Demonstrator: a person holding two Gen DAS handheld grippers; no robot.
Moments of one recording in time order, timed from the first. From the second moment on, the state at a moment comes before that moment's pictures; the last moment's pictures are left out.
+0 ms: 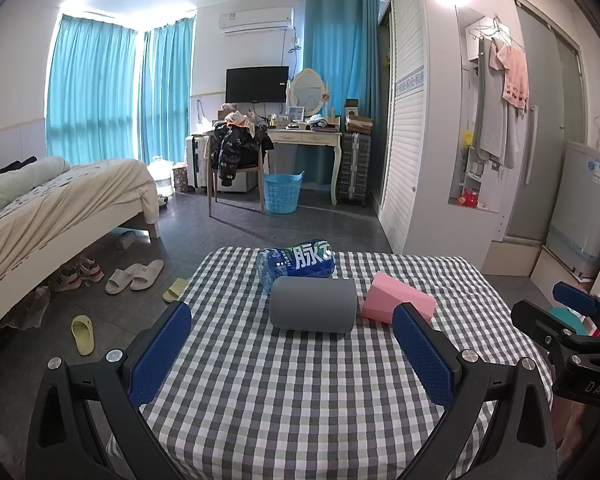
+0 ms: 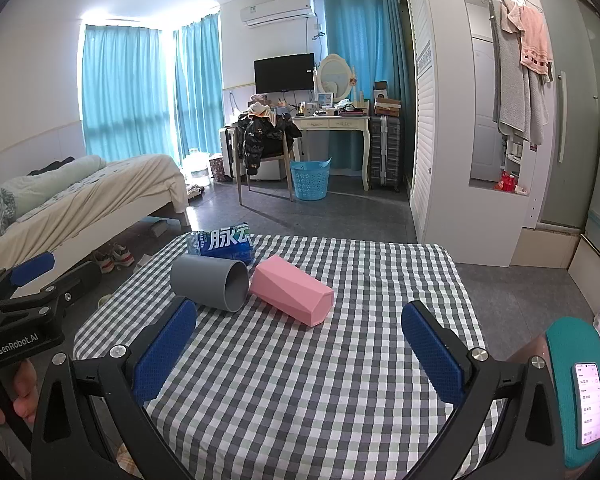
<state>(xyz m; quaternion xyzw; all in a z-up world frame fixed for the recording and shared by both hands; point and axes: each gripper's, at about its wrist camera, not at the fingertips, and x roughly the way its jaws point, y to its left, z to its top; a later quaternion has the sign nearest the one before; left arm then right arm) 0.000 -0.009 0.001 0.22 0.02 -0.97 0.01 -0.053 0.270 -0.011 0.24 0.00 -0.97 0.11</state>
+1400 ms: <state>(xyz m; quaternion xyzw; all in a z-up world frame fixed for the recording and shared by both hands) -0.019 -0.015 -0.007 0.24 0.03 -0.97 0.04 -0.070 0.270 -0.004 0.23 0.05 -0.96 0.14</state>
